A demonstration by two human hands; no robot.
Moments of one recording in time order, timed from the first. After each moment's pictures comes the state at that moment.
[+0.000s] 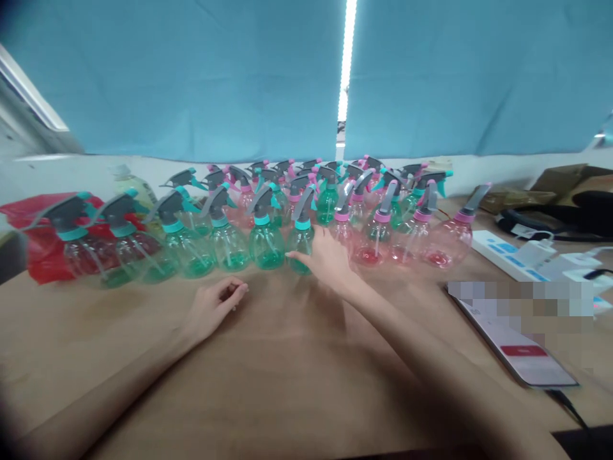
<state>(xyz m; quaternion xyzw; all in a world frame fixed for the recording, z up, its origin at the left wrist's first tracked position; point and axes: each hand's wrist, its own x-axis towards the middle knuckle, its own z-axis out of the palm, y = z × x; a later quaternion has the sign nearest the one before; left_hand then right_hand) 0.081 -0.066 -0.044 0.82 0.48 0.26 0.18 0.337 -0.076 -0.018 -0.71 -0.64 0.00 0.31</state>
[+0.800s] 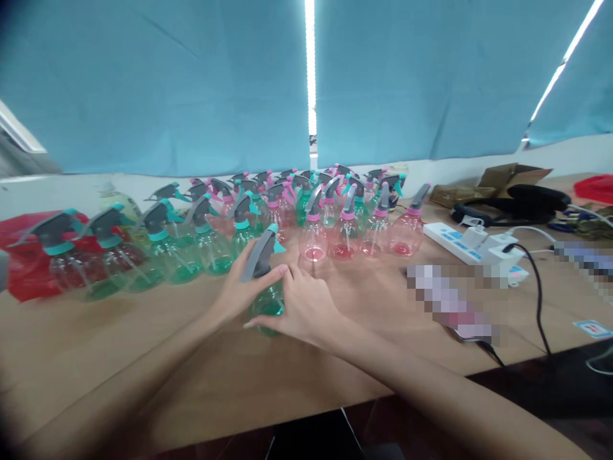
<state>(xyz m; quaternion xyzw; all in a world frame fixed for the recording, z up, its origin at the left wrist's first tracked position) 0.186 -0.109 0.015 0.81 0.29 0.42 0.31 0.316 -0.179 -0.019 -0.60 -0.74 -0.08 0.30</state>
